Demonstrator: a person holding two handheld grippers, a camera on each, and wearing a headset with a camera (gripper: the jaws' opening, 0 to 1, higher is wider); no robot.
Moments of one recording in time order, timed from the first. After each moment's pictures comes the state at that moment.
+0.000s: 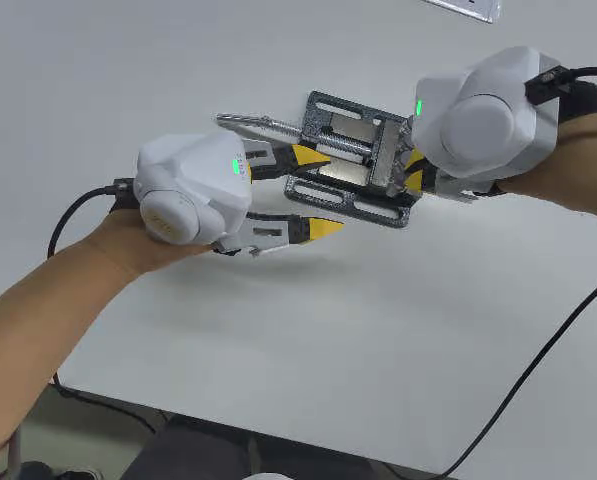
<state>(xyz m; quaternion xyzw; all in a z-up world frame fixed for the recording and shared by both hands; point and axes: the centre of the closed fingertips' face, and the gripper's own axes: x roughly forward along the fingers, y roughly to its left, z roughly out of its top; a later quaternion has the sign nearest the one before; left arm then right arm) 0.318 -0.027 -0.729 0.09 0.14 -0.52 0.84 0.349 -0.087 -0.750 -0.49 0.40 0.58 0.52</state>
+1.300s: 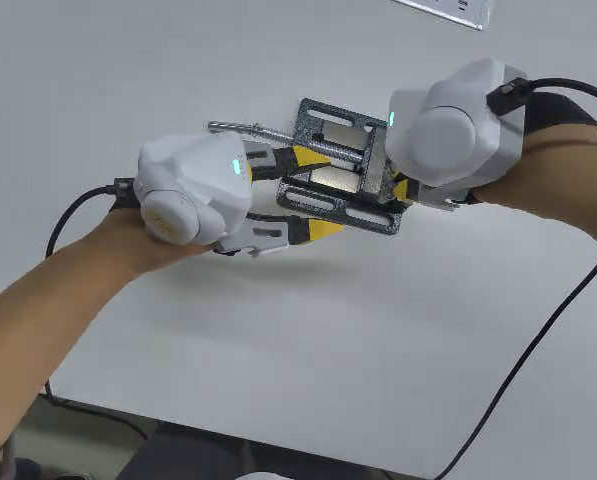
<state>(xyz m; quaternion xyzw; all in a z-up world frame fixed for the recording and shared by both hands) 0.326 -0.035 -0.725 0.09 0.14 -0.53 0.83 0.353 -0.088 -0.758 -0.49 0.42 0.57 0.51</state>
